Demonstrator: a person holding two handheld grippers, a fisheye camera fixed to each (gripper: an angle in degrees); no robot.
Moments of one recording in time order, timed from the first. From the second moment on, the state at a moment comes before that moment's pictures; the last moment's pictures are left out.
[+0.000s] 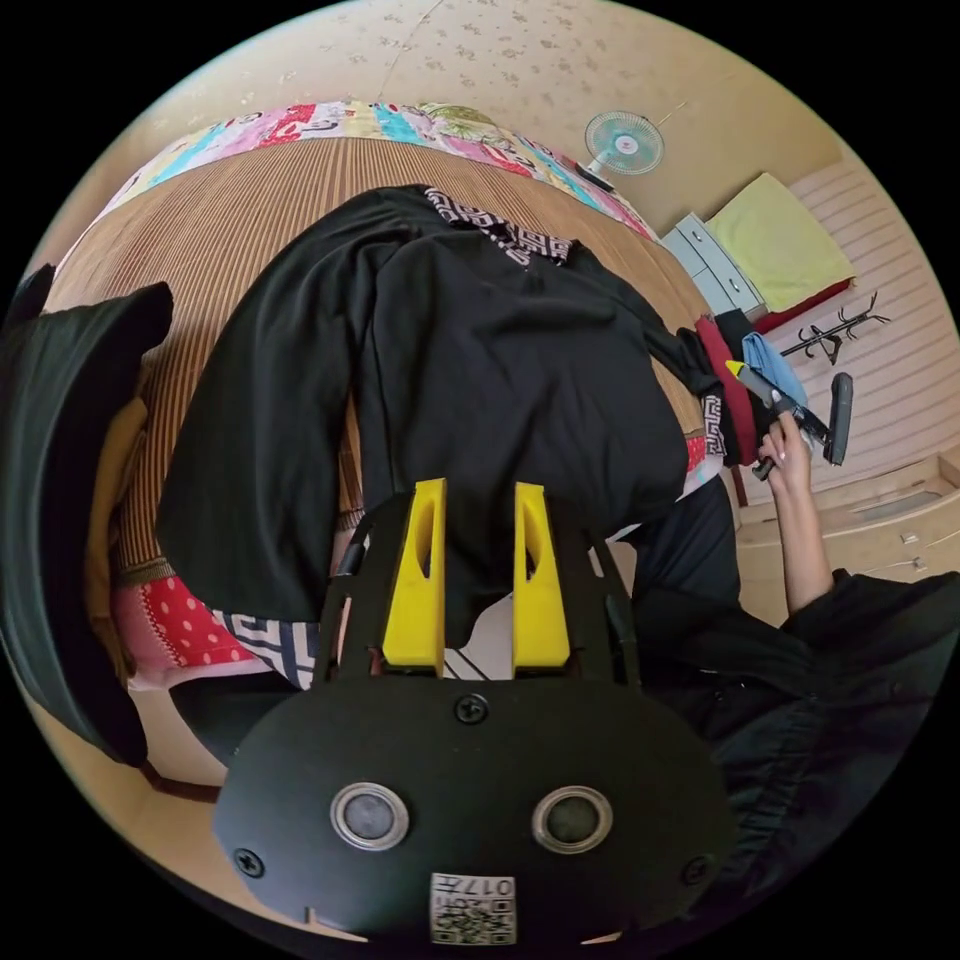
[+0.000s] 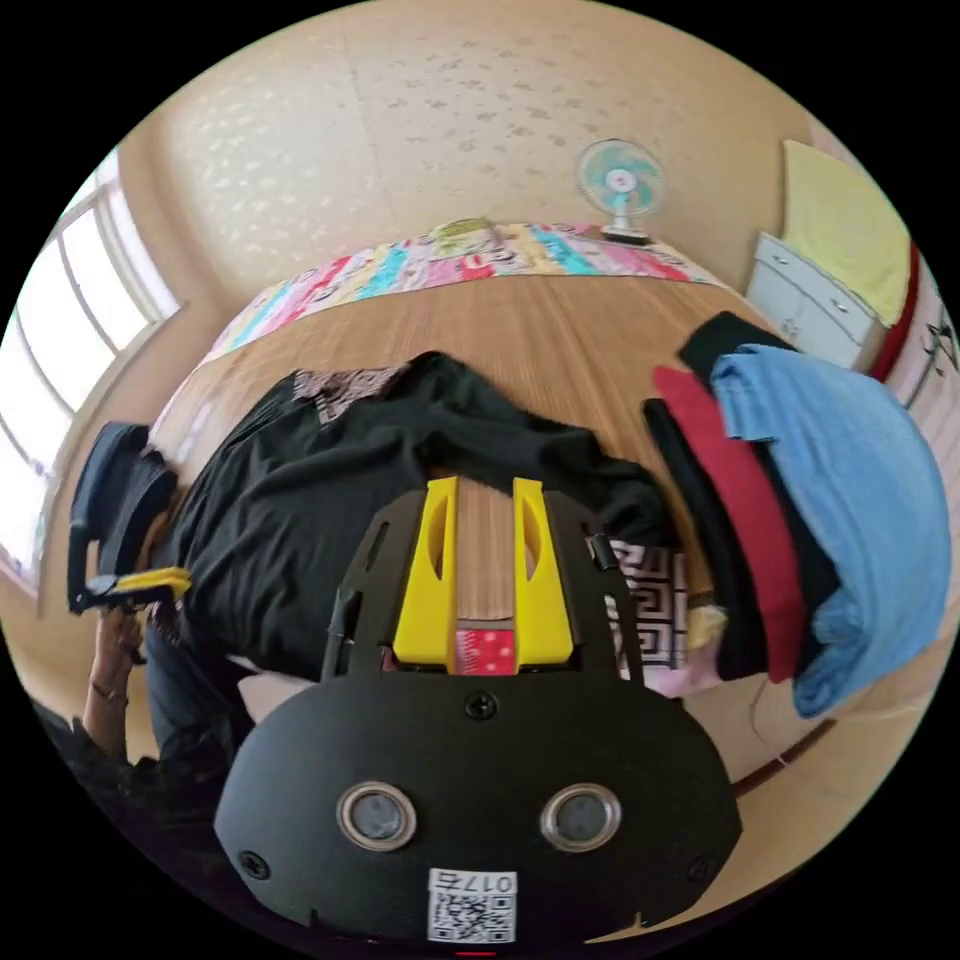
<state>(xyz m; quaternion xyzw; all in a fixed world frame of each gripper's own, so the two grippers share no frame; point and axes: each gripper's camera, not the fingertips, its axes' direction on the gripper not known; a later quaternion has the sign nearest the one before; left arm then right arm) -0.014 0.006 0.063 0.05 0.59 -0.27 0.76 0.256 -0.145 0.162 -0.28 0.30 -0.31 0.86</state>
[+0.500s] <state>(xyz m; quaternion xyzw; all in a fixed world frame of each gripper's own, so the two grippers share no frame) 0.041 0.020 0.067 -0.06 0.64 -0.16 0.75 0.312 -0.040 0.188 -0.50 0.34 -0.37 0.71</state>
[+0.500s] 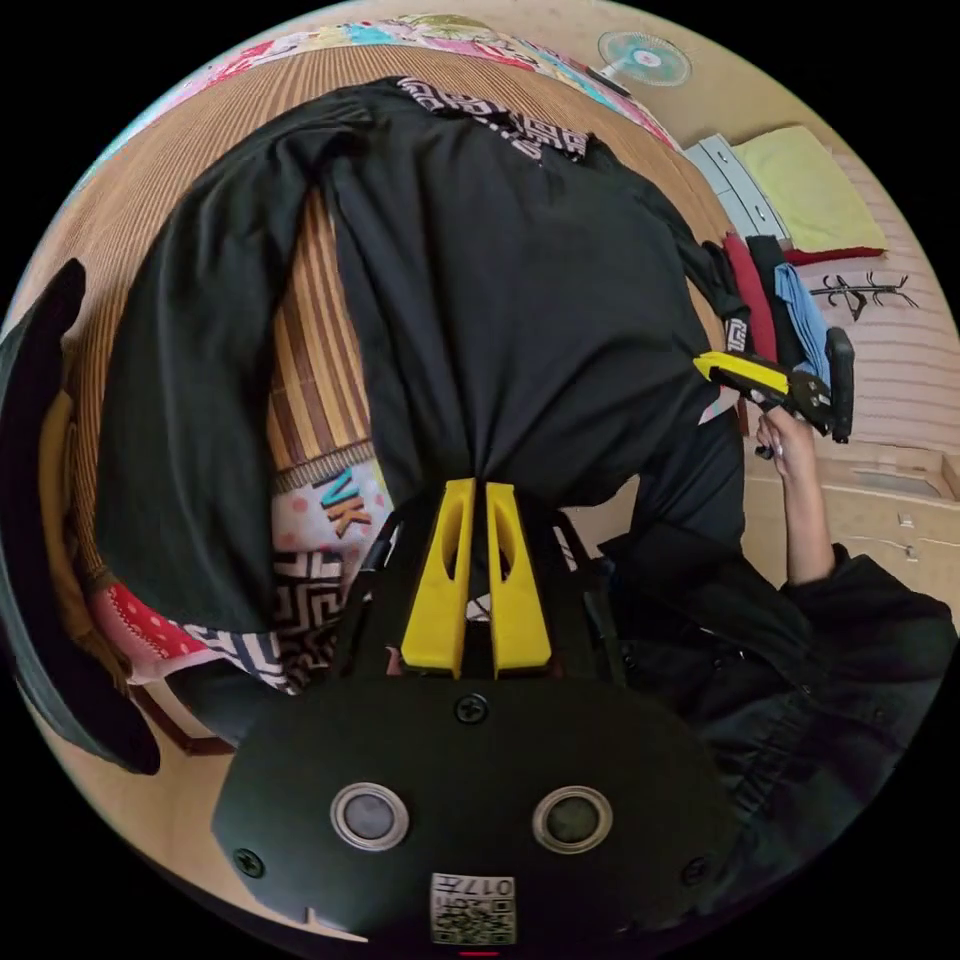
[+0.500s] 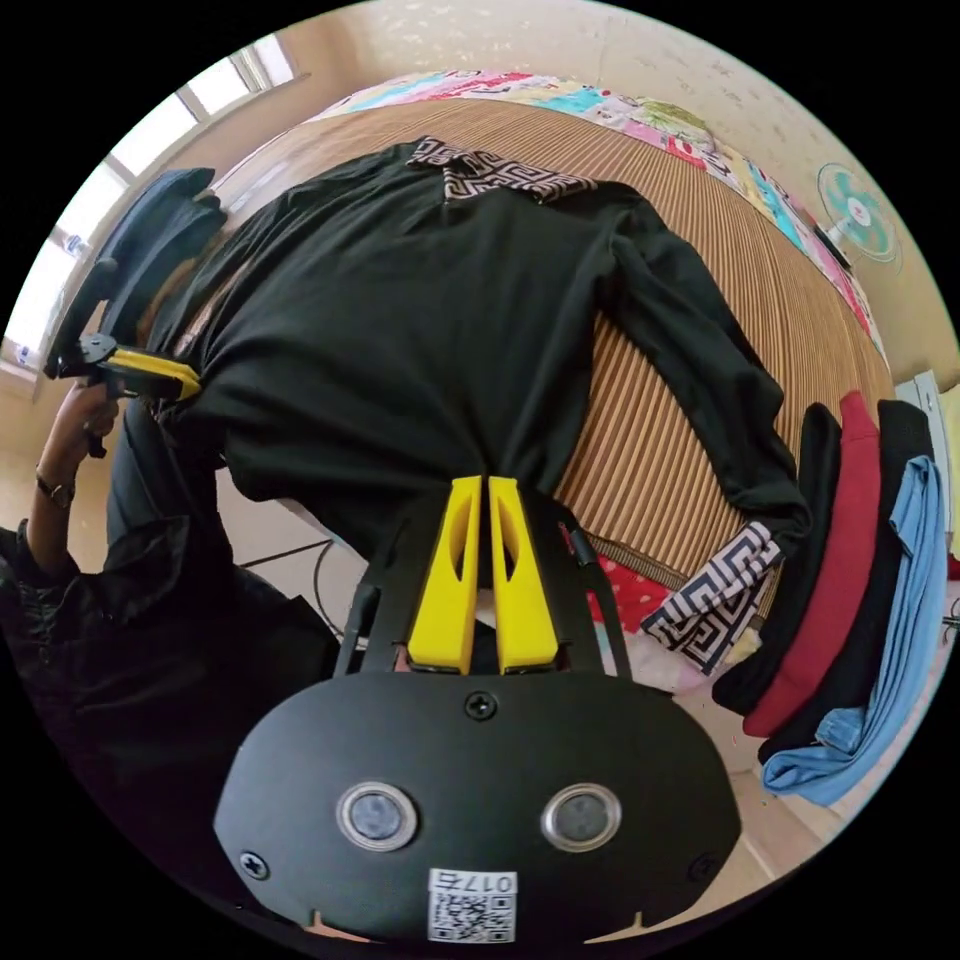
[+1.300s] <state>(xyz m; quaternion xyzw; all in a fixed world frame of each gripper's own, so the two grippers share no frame) -0.137 -0.102 0.149 0.10 0.67 -0.34 0.65 0.356 -0.180 0.254 -0.36 0.19 -0.23 0.88</state>
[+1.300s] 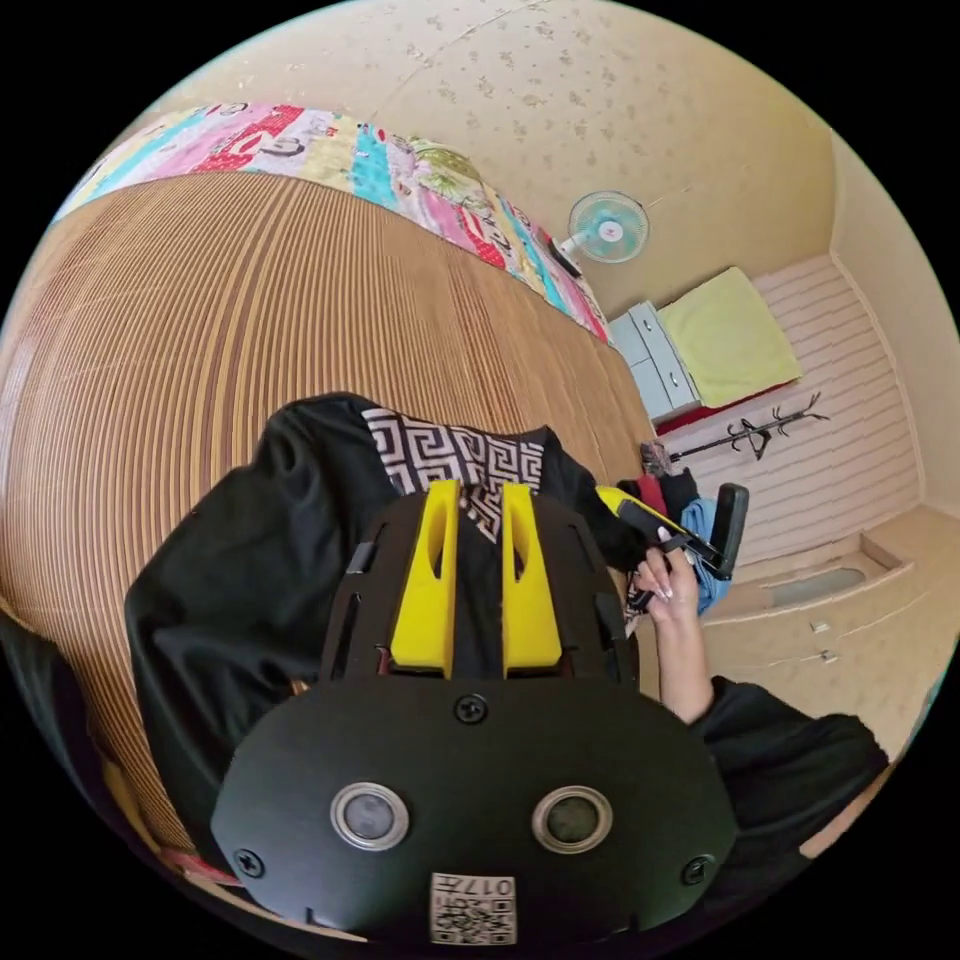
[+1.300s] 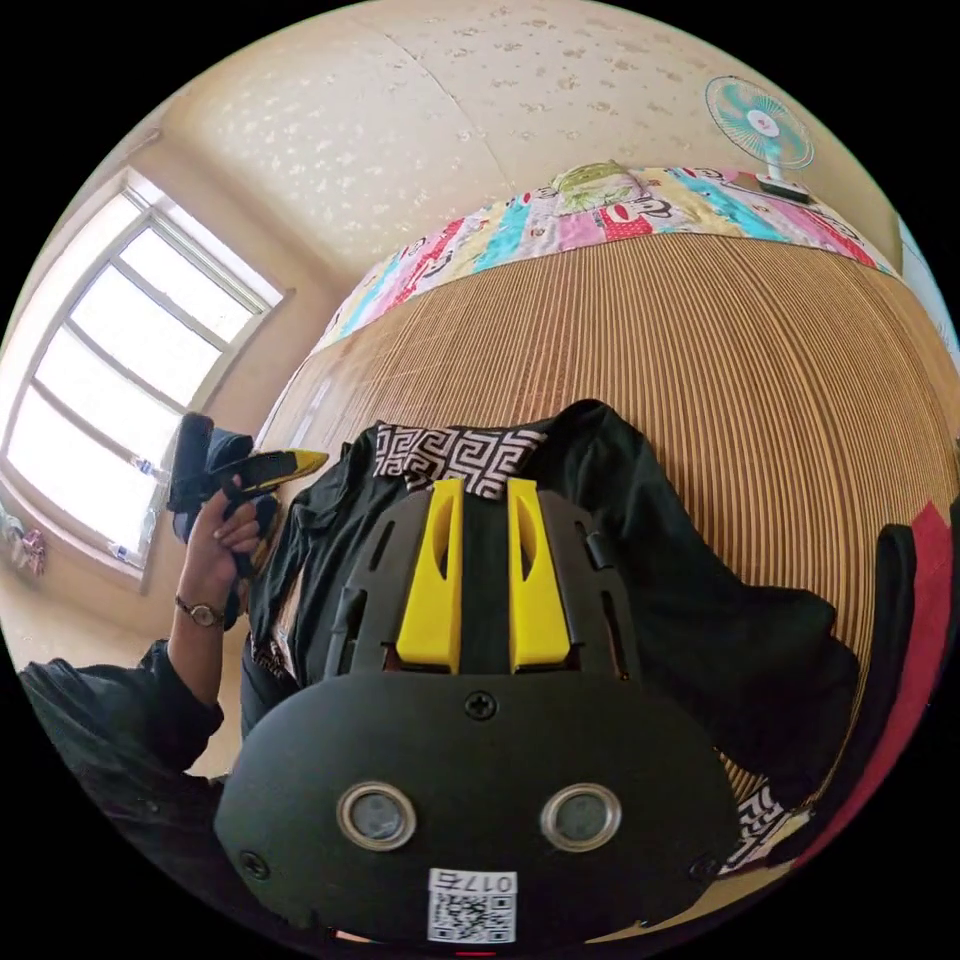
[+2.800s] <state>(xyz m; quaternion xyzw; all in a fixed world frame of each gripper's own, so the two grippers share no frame) -0.204 0.254 0.007 0.08 0.50 -0.51 0.69 0.395 -0.072 0.183 -0.36 0.23 -0.23 0.88</state>
